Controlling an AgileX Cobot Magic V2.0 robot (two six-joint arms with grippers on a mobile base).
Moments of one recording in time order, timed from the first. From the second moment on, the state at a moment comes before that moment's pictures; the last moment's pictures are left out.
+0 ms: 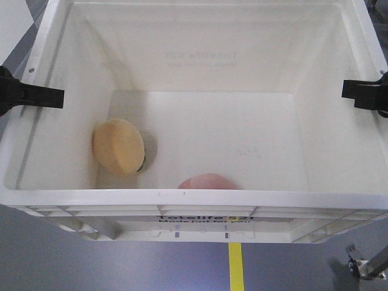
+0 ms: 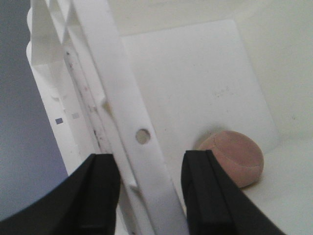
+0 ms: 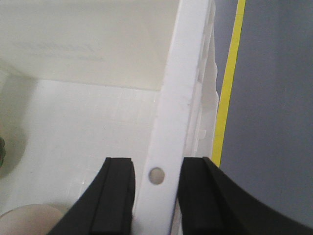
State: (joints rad) left arm -0.09 1.06 -1.13 -0.67 1.10 0.40; right arm 0.19 0.91 -1.00 0.23 0.79 -0.06
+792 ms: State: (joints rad) left arm -0.09 1.06 -1.13 -0.67 1.10 0.40; right arm 0.19 0.91 -1.00 0.23 0.79 -0.06
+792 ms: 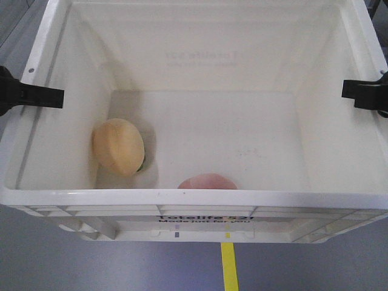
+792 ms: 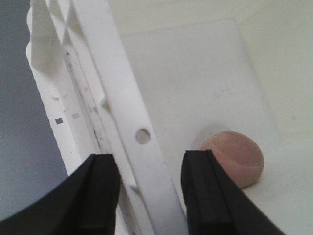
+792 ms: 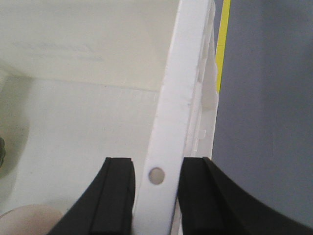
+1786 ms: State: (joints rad) left arm -0.09 1.06 -1.13 -0.67 1.10 0.40; right arm 0.19 0.91 -1.00 0.23 0.79 -0.06
